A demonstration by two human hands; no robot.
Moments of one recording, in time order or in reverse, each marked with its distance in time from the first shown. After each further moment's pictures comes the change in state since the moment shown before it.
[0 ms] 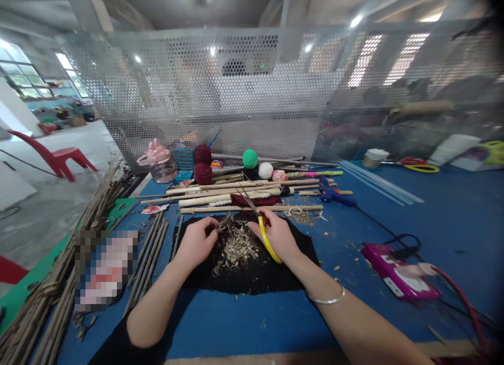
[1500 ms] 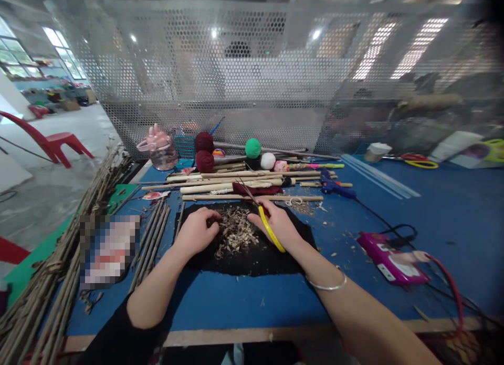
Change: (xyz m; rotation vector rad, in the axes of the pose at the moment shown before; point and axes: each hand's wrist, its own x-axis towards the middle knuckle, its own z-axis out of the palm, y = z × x) left_hand -0.007 -0.004 -0.005 0.093 -0.052 0.029; right_hand -0.004 -0.012 -0.007 -0.069 -0.120 -0.049
